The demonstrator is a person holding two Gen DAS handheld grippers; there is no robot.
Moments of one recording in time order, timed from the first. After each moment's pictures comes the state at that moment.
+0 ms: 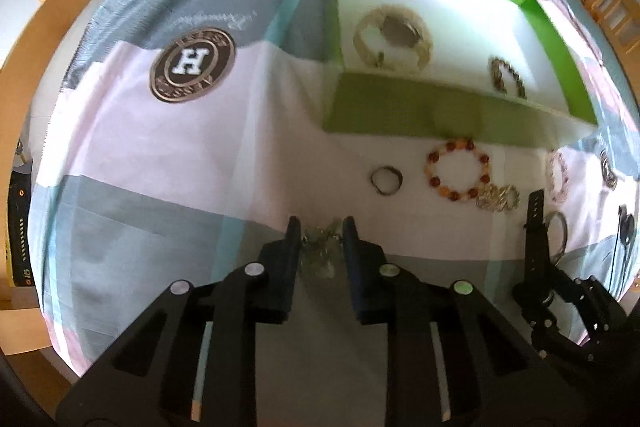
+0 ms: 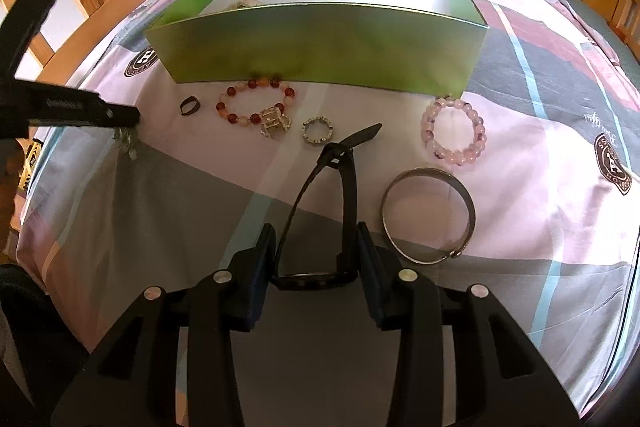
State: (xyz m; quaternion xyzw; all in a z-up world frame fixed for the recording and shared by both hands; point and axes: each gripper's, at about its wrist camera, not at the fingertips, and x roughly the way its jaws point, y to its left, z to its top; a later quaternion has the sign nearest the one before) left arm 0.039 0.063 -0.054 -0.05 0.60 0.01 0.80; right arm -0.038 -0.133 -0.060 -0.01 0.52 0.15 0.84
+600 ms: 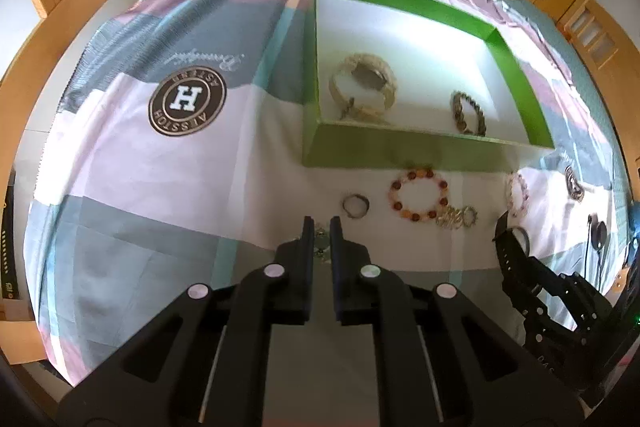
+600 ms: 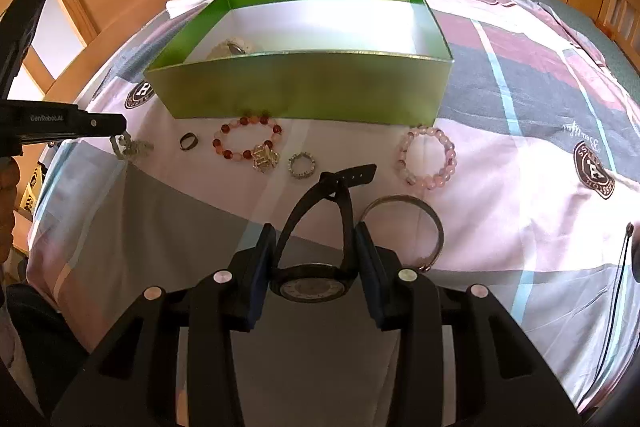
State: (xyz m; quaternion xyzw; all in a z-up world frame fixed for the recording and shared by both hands) left arm 0.032 0.065 -0.026 -0.07 0.57 -0.04 0.82; right arm -0.037 -0.147 -0.037 0.01 0.50 0.13 0.86
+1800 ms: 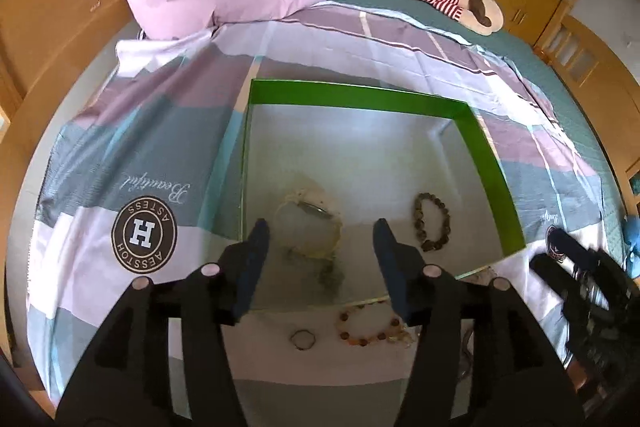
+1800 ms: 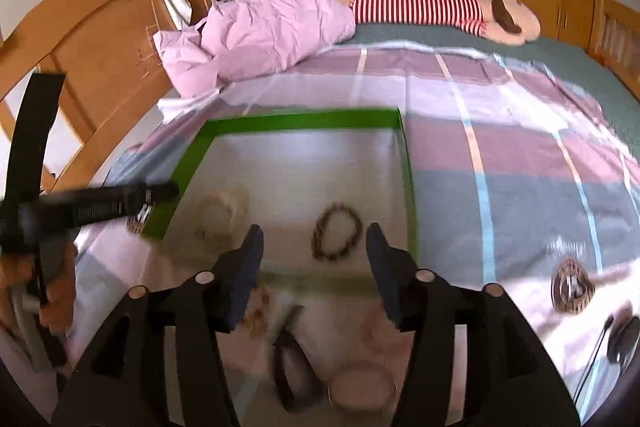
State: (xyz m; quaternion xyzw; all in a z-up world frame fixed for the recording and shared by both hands) left arm 0.106 0.032 0.019 -0.06 0.49 -0.07 0.87; right arm 0.044 -0.176 0.039 0.05 0.41 0.13 0.90
